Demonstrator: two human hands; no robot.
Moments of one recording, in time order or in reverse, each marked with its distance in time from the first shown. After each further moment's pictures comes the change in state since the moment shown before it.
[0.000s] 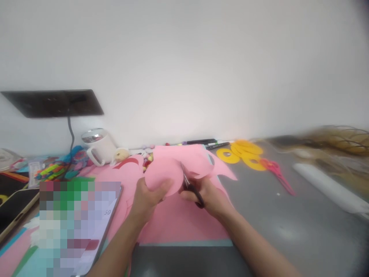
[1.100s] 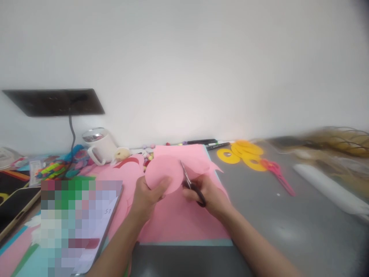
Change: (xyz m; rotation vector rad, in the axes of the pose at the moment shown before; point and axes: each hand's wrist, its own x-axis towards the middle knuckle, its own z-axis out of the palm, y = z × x) left_hand 0.004 -0.006 -0.005 -0.053 -0.076 0.032; right_hand -0.001 -0.002 0.000 -0.128 0.077 0.217
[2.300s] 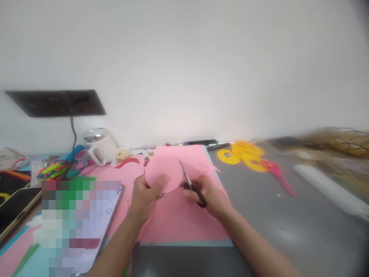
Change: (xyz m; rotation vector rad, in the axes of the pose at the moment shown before) left_hand 0.002 0.003 0.001 -0.156 -0.001 0.022; right_hand 0.005 0.012 0.000 0.084 -0.049 -0.065
